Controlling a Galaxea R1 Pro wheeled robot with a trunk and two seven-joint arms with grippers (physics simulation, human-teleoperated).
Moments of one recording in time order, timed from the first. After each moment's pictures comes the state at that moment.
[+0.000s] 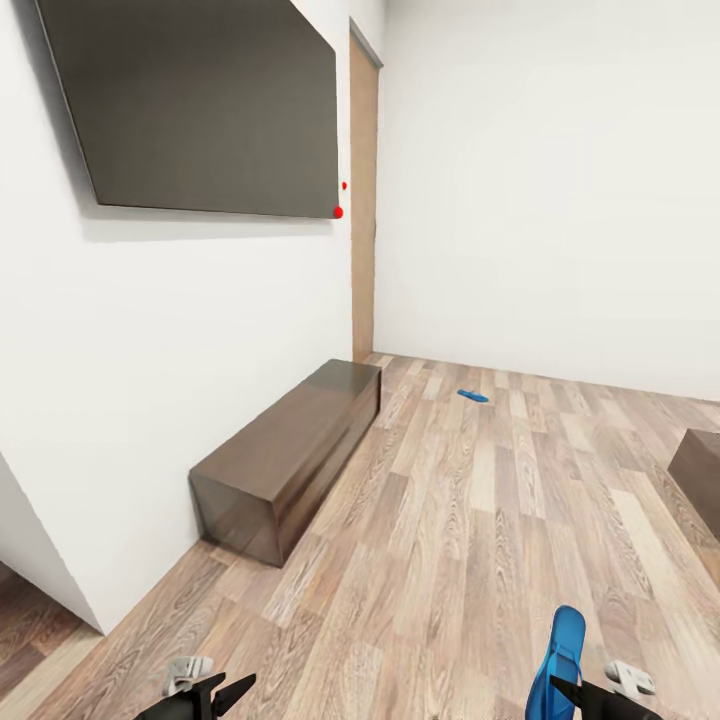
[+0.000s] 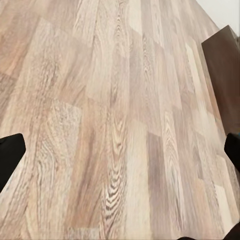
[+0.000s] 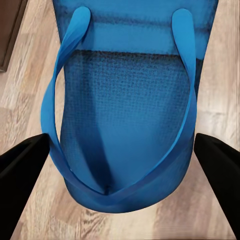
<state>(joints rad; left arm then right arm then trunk) -0.15 0.12 0.29 -0.77 0.11 0.23 -0.95 -0.32 -0.31 -0.45 -0.41 -0.02 0.21 0.73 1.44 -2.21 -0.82</state>
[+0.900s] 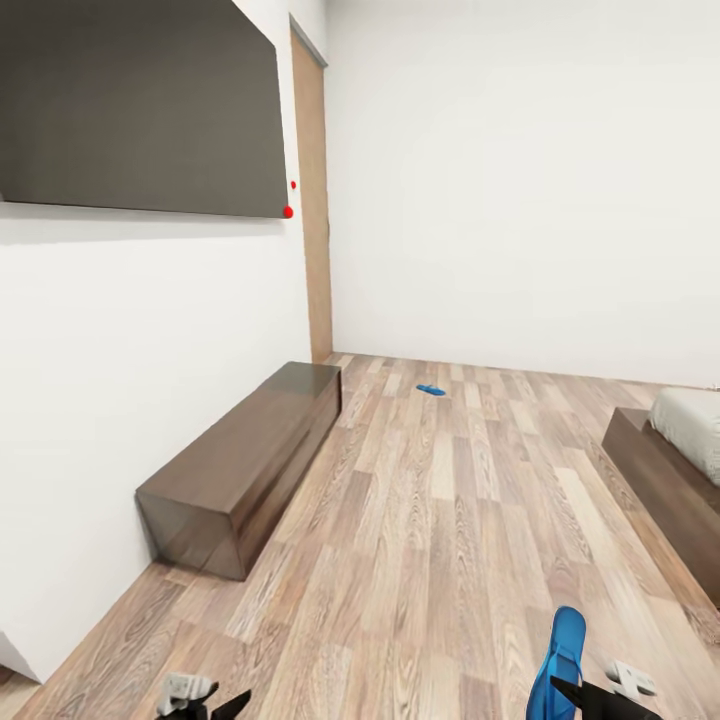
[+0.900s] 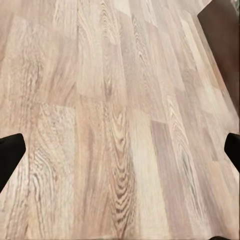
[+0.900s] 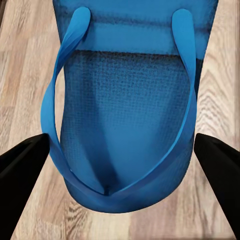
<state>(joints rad) -0.15 0.14 0.27 -0.67 0.10 0.05 -0.91 -0.32 -0.31 -0.45 -0.41 -0.02 0.21 0.72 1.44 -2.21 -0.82</state>
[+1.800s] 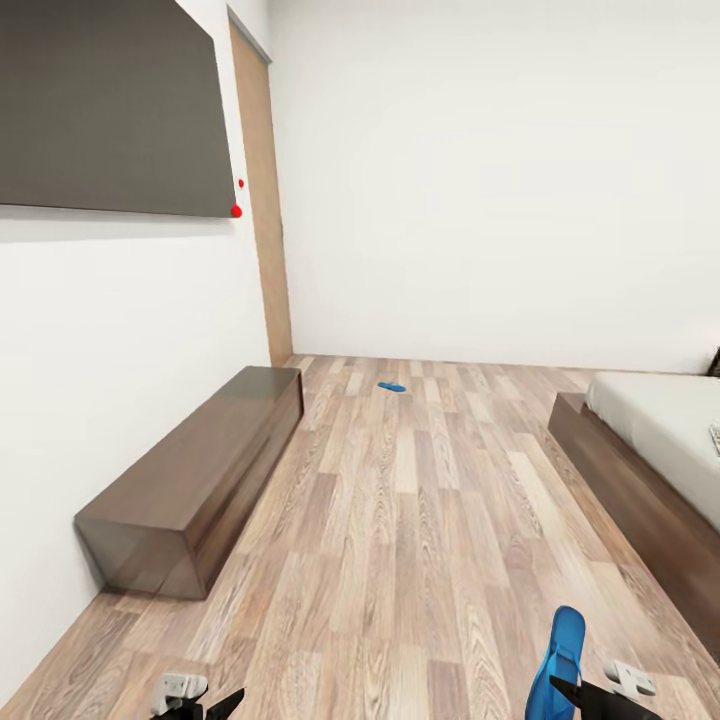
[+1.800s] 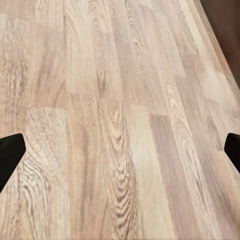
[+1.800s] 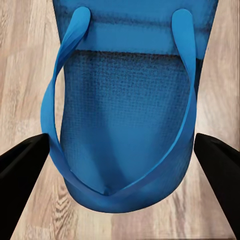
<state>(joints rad) -0.15 0.15 0.27 -0.67 0.10 0.04 -0.84 -0.32 -0.31 -0.45 -0.41 -0.03 0.21 0.72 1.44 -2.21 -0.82</state>
